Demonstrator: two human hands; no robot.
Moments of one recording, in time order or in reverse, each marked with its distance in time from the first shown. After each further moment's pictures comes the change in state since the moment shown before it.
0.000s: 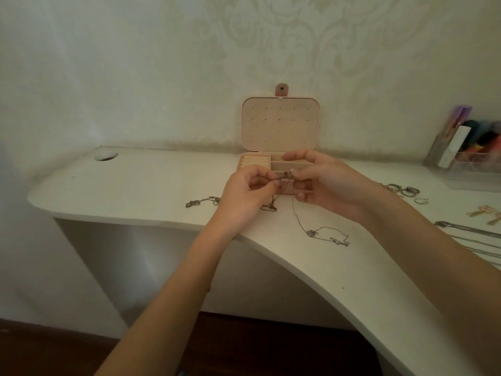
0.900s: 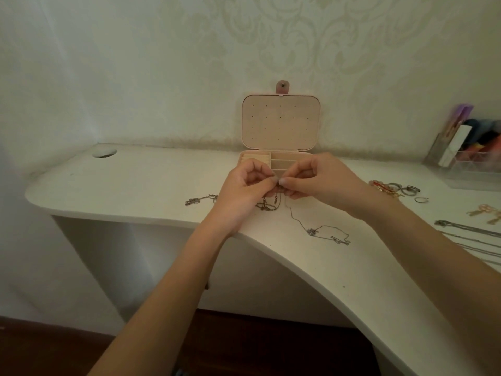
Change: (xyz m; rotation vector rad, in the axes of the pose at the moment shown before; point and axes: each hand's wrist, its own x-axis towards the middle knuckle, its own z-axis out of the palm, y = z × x) left_hand 0.005 -0.004 -0.003 -0.167 -0.014 -0.028; right_hand 0.001 0.006 0.001 -0.602 0.092 -0.205
